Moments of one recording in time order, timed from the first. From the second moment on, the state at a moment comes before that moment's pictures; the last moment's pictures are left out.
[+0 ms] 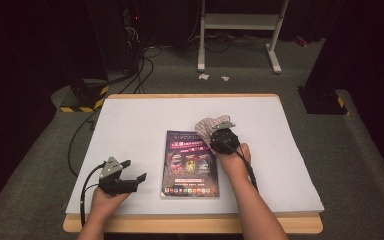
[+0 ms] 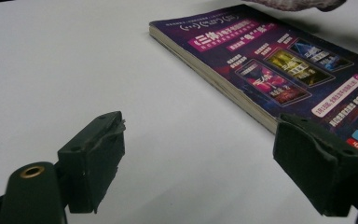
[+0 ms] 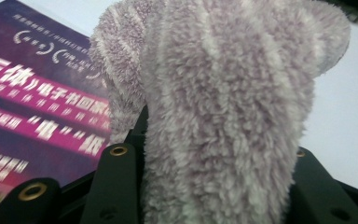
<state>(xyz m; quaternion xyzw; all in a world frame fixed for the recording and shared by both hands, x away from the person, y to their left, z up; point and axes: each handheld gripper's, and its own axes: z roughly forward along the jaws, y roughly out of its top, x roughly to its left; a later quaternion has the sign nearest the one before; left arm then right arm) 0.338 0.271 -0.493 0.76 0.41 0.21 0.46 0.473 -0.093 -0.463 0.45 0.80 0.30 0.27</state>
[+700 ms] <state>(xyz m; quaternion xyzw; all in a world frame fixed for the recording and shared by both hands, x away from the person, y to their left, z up) 0.338 0.246 -0.494 0.79 0.39 0.21 0.43 0.394 -0.198 -0.471 0.50 0.75 0.33 0.30</state>
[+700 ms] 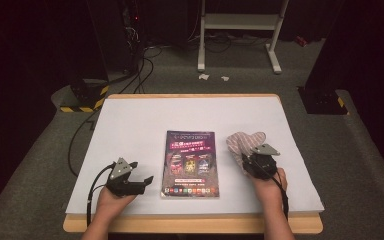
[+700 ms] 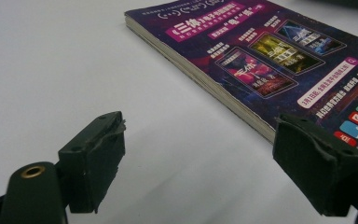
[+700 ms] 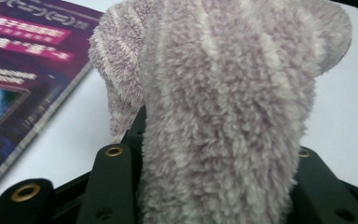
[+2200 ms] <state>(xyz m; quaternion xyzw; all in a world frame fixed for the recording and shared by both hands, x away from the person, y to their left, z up) 0.327 0.199 -0.498 0.83 0.36 0.17 0.40 0.371 -0.203 -0.444 0.48 0.74 0.35 0.31</state>
